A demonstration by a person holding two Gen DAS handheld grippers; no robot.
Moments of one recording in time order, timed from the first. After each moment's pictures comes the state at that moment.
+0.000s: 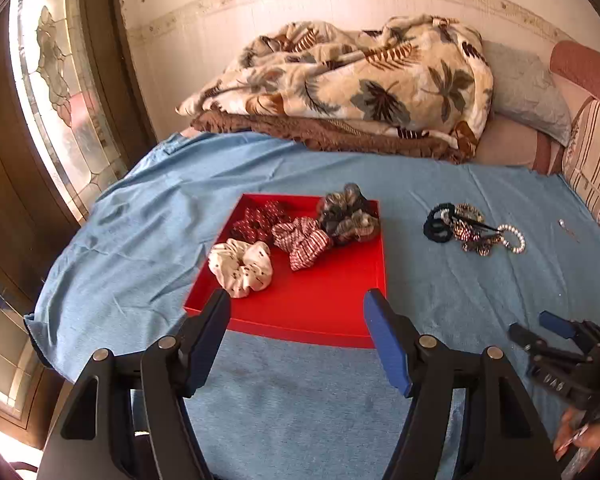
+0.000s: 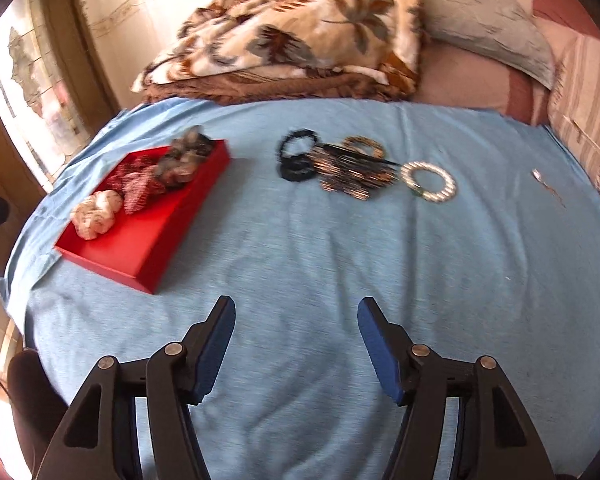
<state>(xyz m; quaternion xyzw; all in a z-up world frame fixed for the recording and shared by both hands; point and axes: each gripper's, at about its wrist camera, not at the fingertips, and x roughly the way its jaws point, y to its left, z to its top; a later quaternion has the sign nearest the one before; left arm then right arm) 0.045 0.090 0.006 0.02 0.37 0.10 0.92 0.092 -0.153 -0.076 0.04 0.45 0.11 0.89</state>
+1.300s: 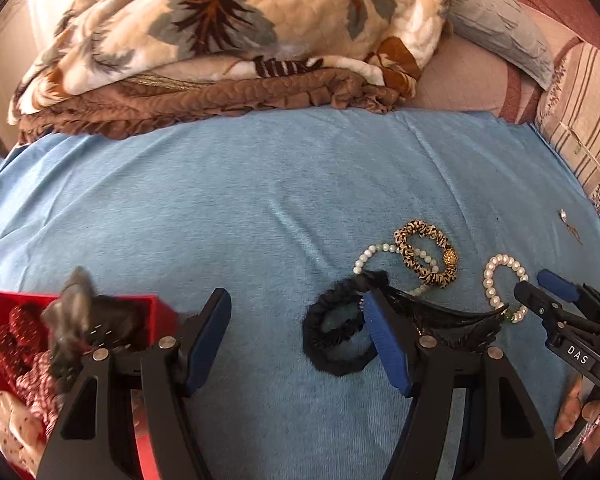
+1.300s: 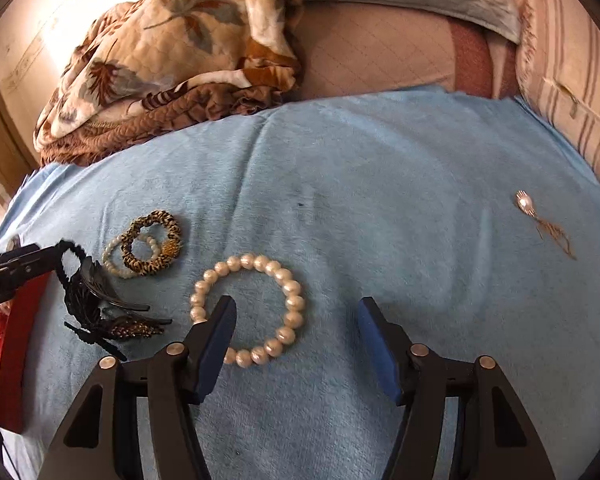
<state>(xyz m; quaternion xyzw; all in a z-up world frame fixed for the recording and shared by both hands) 0.326 -0.031 -0.119 0.04 0.47 -0.08 0.88 0.284 -0.285 -0.140 0.08 0.45 0.03 0.89</state>
